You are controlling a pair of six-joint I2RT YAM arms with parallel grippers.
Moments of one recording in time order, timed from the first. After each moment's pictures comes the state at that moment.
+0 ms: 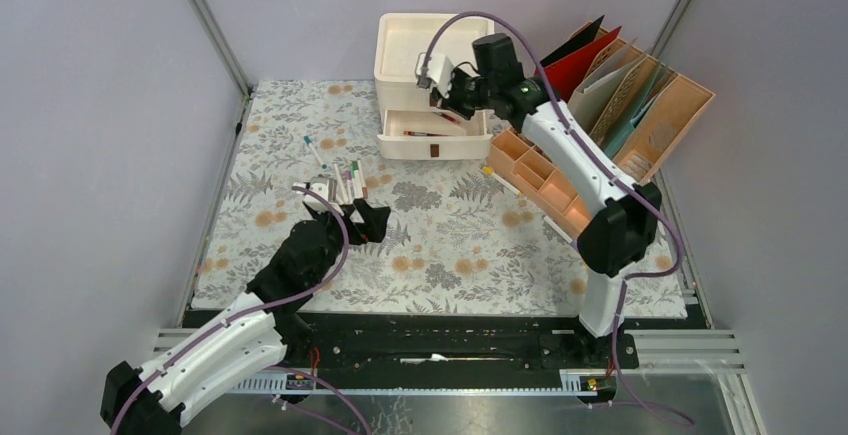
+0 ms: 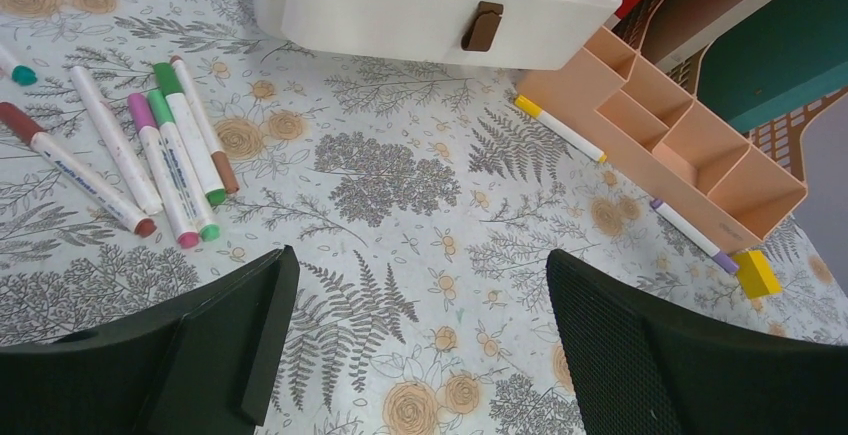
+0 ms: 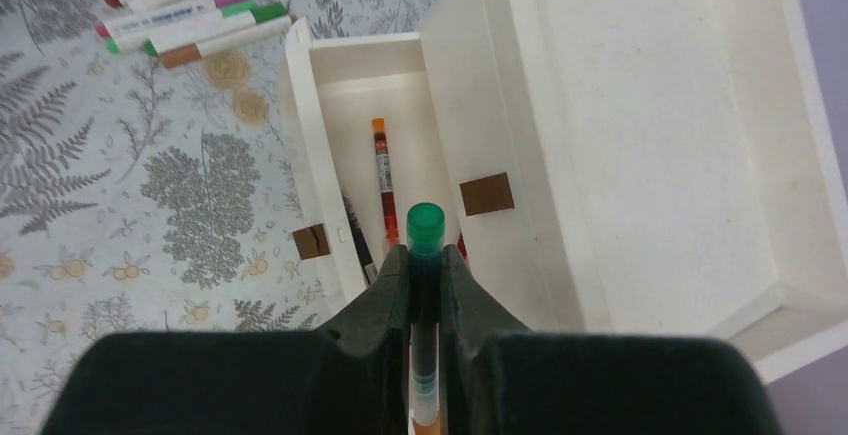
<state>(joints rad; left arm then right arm) -0.70 0.63 0.37 0.09 -0.29 -0.46 0.51 1.85 1.92 -0.62 -0.45 -0.75</state>
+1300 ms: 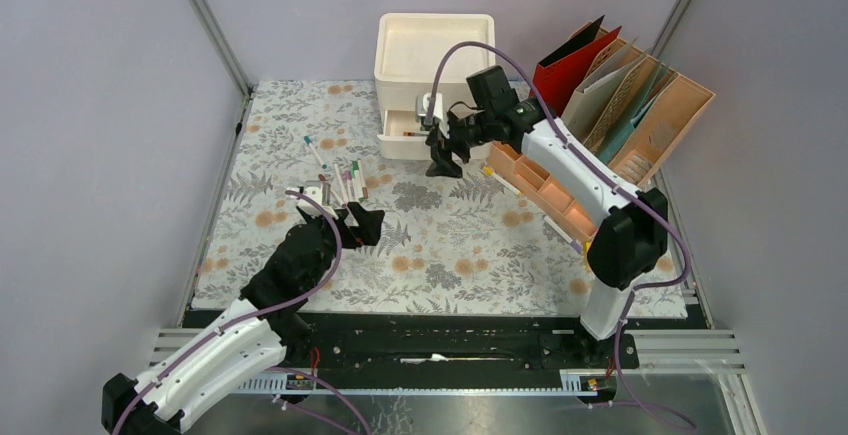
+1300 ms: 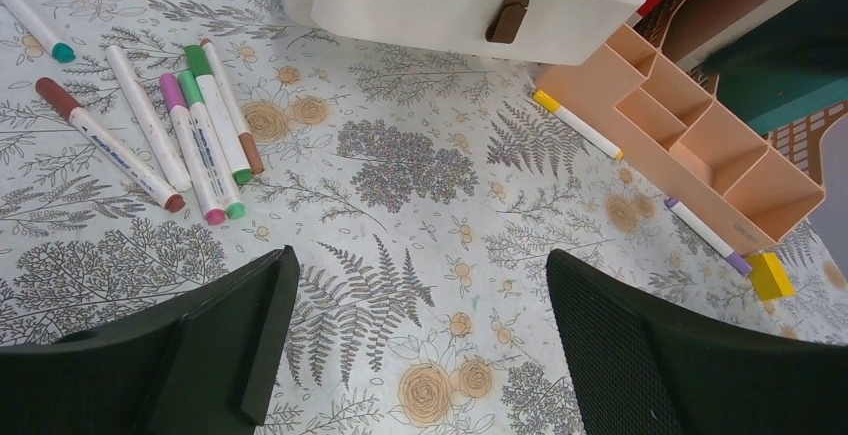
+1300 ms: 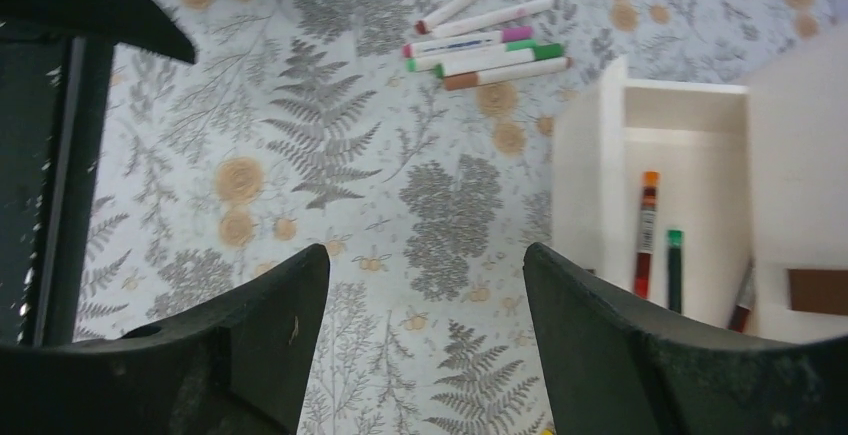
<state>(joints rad) -0.69 0.55 0.36 -0.01 -0.32 -0.48 0.56 1.82 1.75 -0.72 -0.75 -0.74</state>
